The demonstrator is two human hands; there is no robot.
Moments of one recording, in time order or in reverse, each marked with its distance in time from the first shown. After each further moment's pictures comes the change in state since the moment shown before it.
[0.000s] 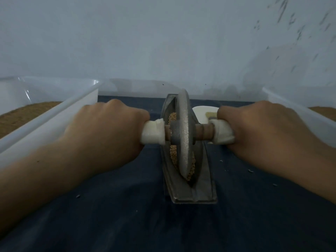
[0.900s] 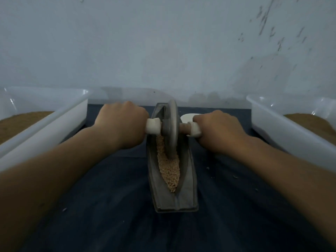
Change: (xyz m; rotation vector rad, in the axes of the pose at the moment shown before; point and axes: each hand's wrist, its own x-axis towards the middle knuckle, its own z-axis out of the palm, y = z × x) left_hand 0.067 0.016 0.025 0.080 -0.213 -0.030; right_hand 0.055 0.016 0.053 0.039 -0.158 0.109
